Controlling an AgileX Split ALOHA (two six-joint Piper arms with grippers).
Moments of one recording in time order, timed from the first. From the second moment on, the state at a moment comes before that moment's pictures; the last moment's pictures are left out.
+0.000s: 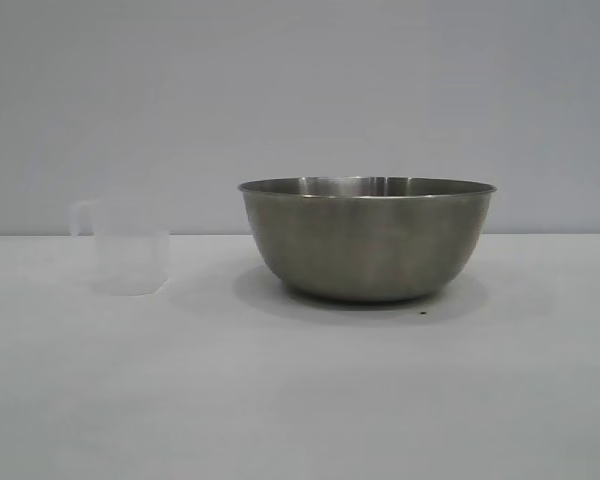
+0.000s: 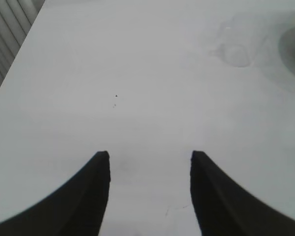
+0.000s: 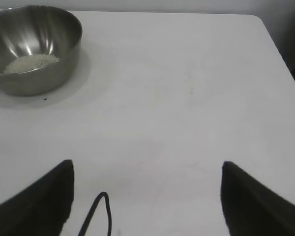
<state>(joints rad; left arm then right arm) 0.11 -0.02 -0.48 -0.03 1.12 0.00 0.05 -0.02 -0.49 0.02 1.14 -0.04</state>
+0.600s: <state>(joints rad) 0.11 -0.02 -0.48 -0.03 1.12 0.00 0.03 -0.02 -0.49 0.02 1.14 -0.04</state>
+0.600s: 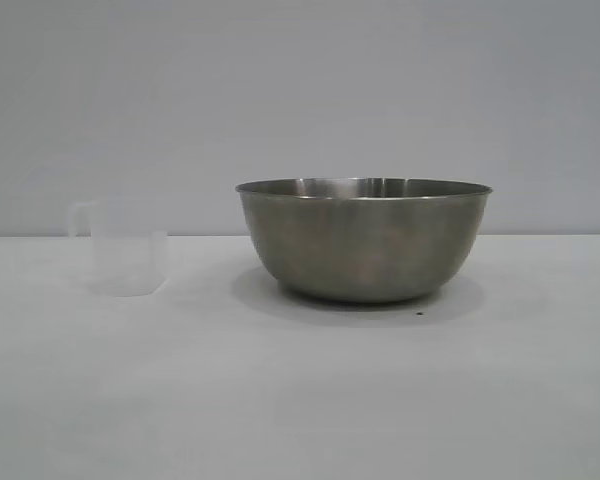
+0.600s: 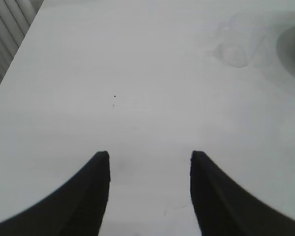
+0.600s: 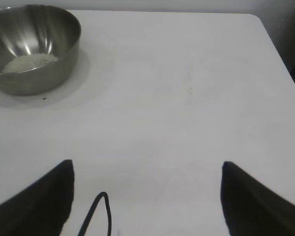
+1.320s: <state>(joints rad) 0.09 -0.02 -0.48 -0.03 1.12 0.00 -0.01 -0.02 -0.49 0.02 1.14 -0.04</state>
